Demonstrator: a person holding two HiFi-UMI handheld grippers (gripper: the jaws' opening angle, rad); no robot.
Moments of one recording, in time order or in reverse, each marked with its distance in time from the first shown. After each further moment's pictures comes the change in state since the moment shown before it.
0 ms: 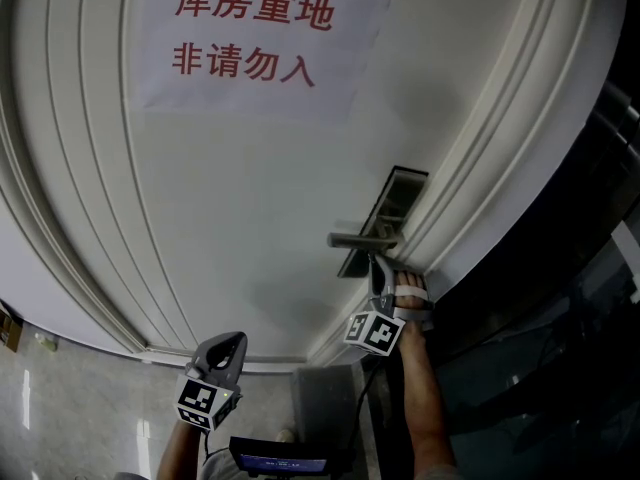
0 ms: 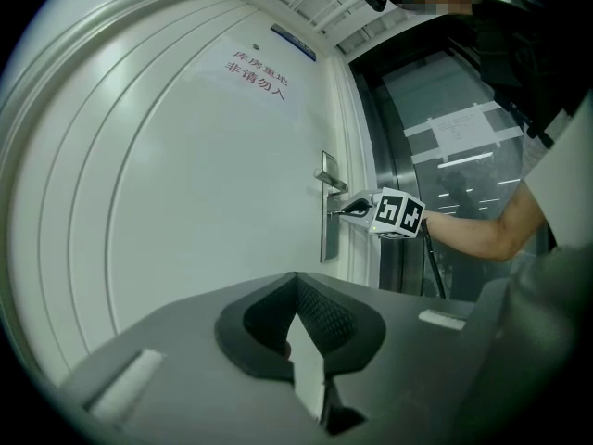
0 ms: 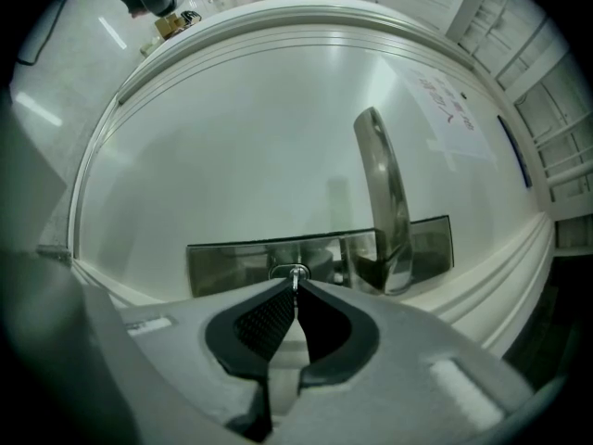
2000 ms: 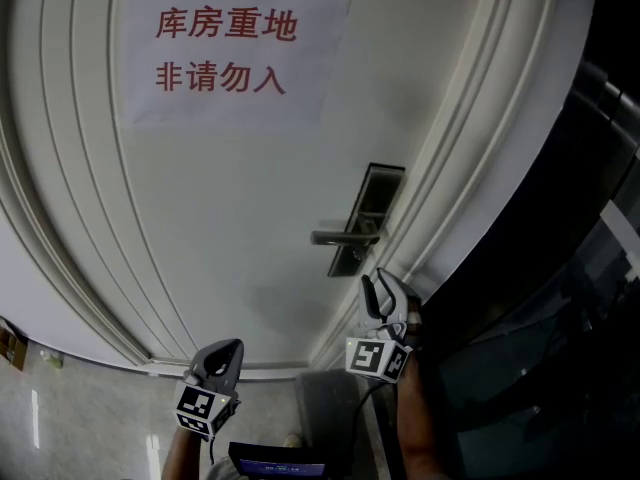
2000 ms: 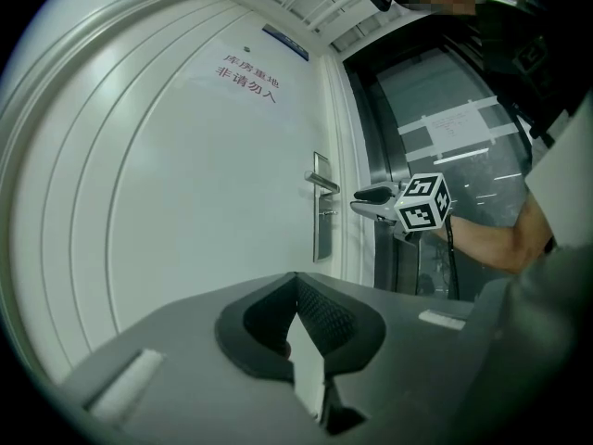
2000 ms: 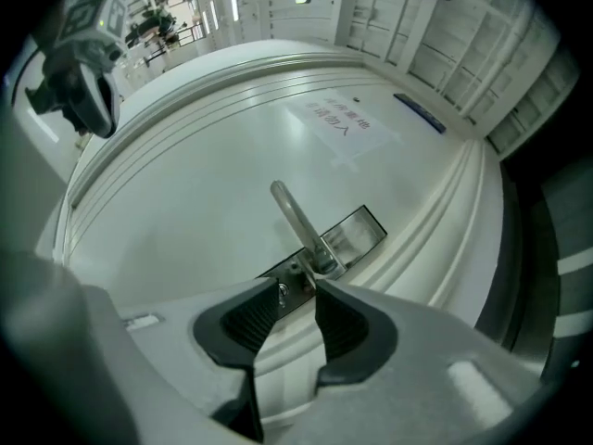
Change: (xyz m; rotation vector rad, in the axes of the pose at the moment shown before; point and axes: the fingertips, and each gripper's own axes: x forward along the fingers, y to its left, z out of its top) left arm -0.010 -0.013 0.003 0.027 0.012 -0.010; right arm -0.077 -0.032 0.006 0.515 -0.197 -0.076
